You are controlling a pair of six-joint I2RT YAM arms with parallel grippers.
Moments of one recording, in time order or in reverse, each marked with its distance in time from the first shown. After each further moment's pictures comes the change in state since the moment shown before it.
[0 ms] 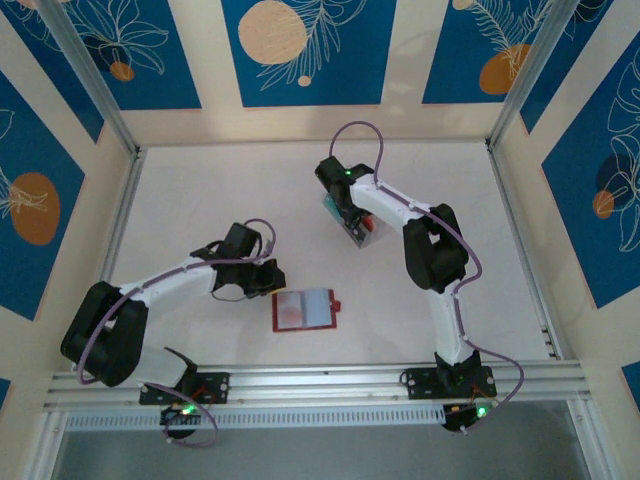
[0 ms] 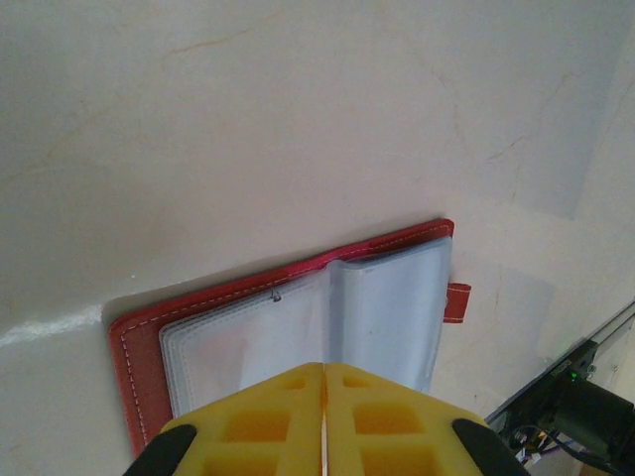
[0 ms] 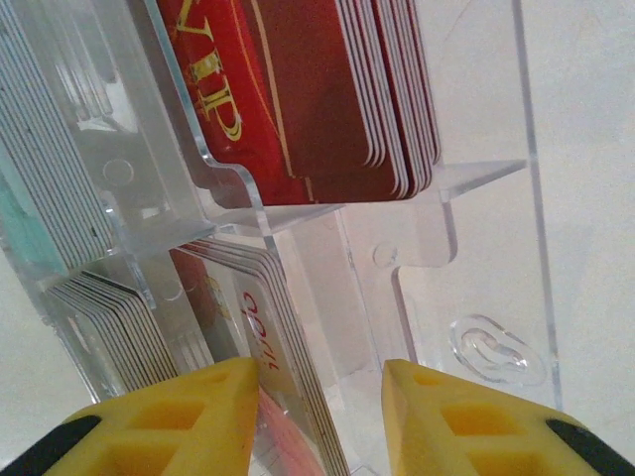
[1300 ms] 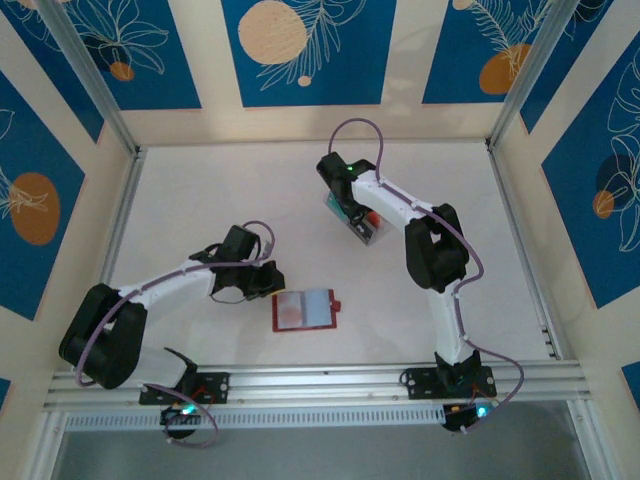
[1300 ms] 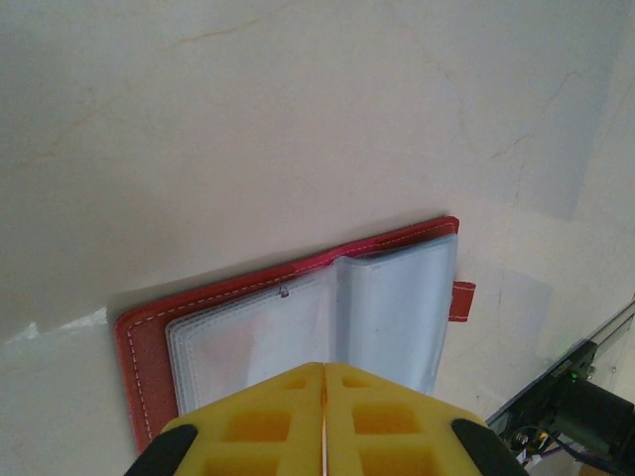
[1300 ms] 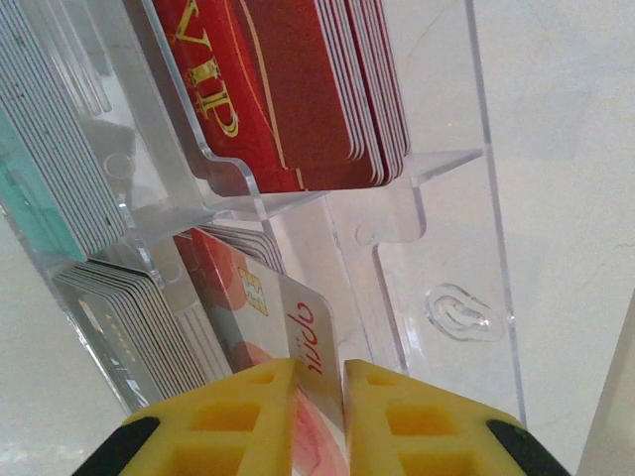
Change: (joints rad) left arm 0.000 -0.014 -0.031 0.029 0.001 -0.012; right arm -0.010 0.000 0.045 -0.046 0.031 -0.075
